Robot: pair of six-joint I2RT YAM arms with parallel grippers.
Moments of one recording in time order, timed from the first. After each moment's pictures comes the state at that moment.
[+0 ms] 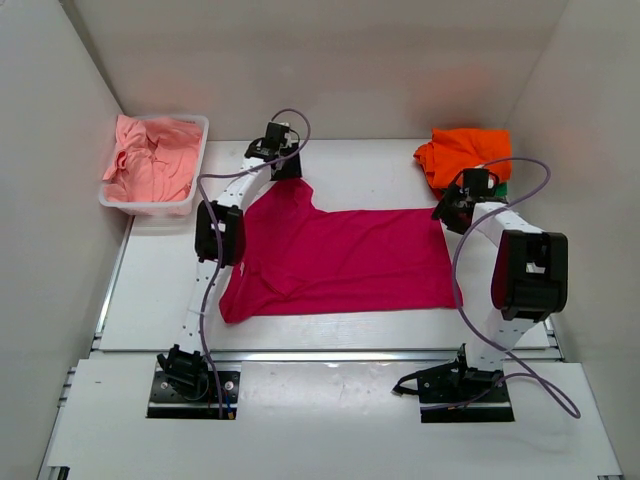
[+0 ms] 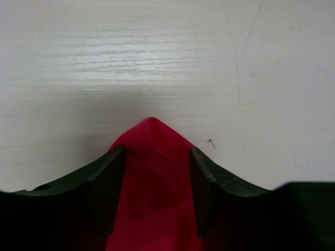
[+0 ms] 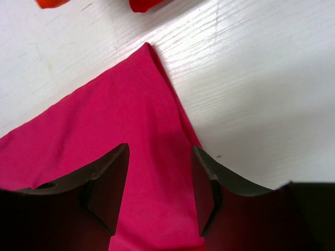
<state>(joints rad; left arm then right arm) -0.31 2.69 2.49 -0.61 -0.04 -0.32 -0.08 1.74 1.12 -0.26 -0.02 0.46</state>
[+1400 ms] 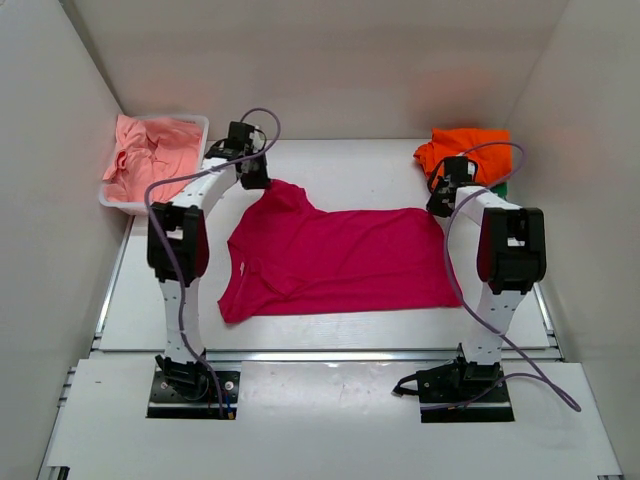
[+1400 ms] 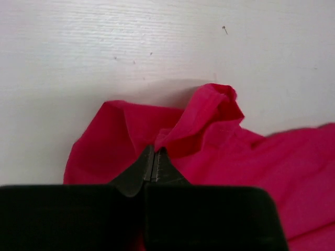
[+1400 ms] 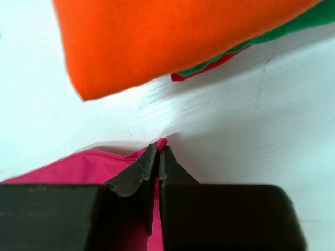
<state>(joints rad) -0.22 2.17 1.86 -0.58 0.10 -0.32 -0.01 1.99 1.35 -0.26 0.08 0.42</state>
